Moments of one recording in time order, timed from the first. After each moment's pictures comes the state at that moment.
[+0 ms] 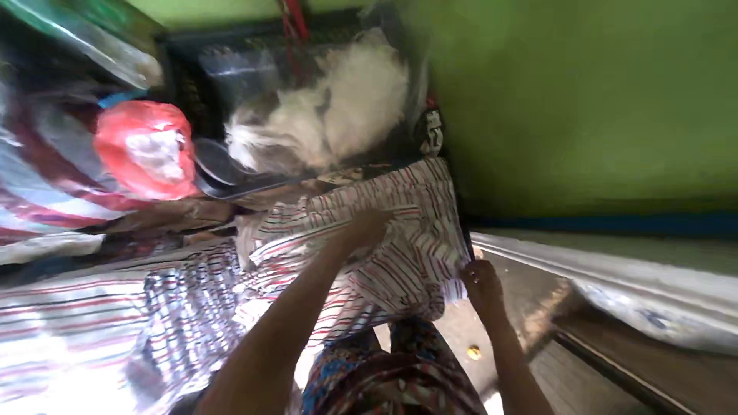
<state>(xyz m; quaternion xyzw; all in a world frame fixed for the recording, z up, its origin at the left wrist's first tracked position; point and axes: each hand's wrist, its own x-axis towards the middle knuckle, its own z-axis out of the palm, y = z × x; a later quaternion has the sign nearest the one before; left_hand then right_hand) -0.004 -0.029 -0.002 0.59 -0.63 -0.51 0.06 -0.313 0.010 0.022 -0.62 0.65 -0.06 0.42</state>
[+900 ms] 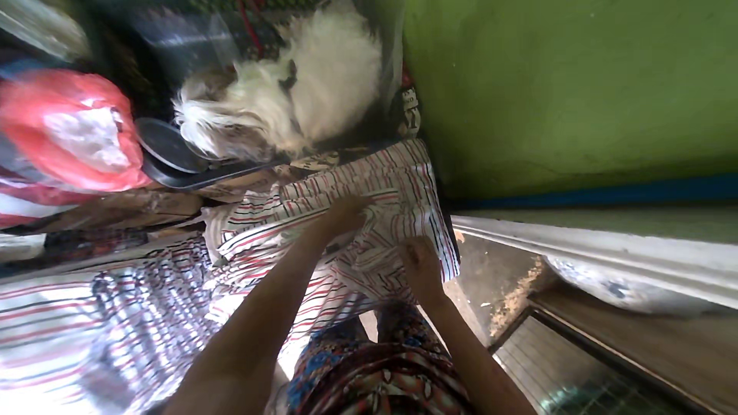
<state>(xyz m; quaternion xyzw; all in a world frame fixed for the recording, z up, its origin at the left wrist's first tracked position) 0.000 -0.030 -0.013 0.58 -0.63 -0.52 0.07 -0.234 0.029 0.035 -0.68 0.57 -0.13 0.44</state>
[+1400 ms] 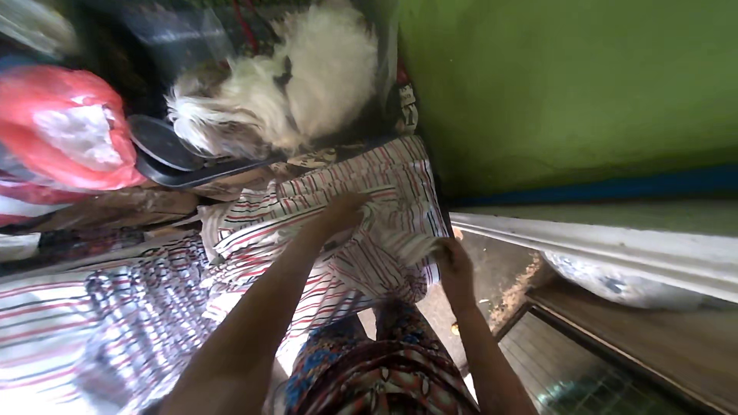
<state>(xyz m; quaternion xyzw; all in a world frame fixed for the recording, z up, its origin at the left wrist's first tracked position) 0.001 -0.029 -0.015 0.59 -0.63 -0.51 0.08 -0.280 0.025 0.043 -0.62 0.63 -0.17 0.44</state>
